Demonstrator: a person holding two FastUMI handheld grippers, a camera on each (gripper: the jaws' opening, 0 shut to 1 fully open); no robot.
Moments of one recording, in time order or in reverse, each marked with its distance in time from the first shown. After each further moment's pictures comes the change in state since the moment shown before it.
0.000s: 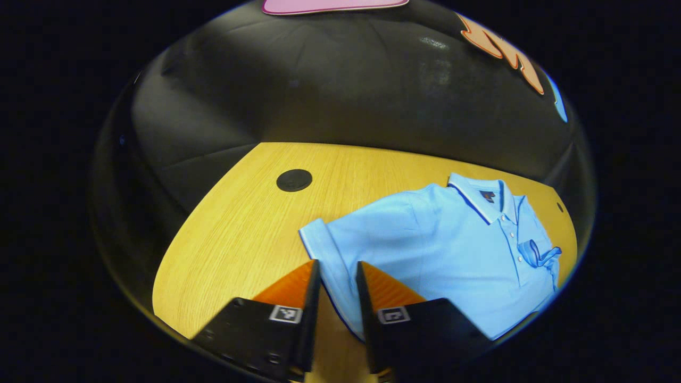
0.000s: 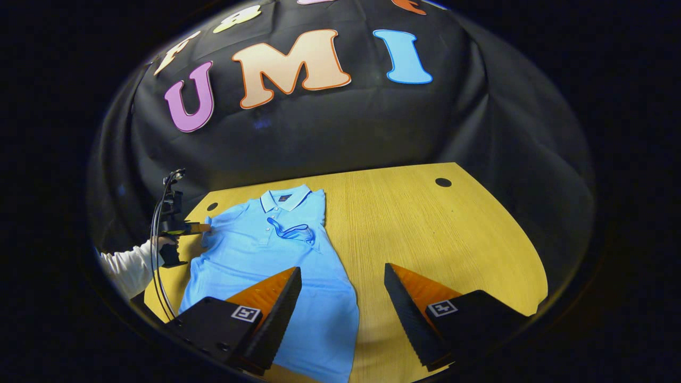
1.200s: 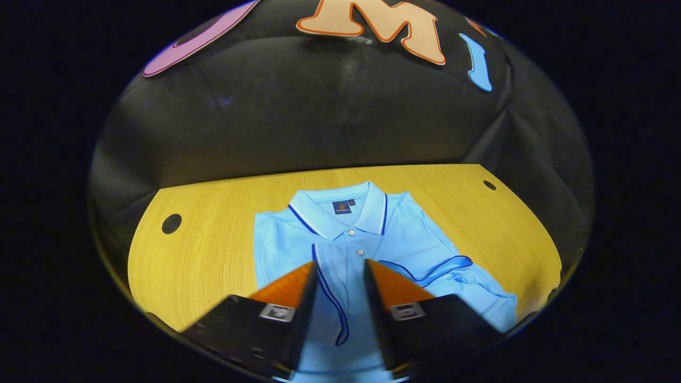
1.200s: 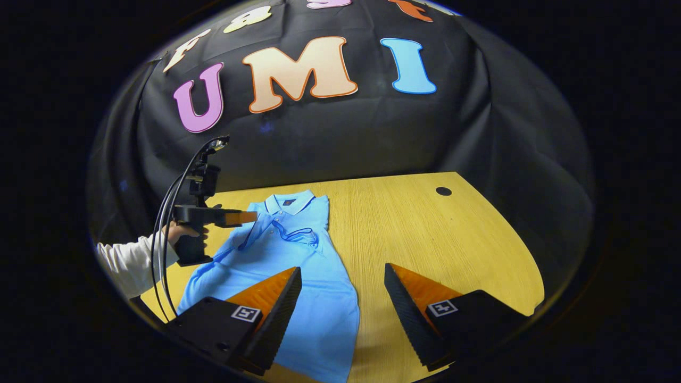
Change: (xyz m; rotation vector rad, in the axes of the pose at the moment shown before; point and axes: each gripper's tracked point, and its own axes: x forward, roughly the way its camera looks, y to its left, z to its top) left arm -0.045 -0.207 0.017 0.196 -0.023 -0.276; right arm -0.016 0.007 0.000 -0.042 -0.055 0.022
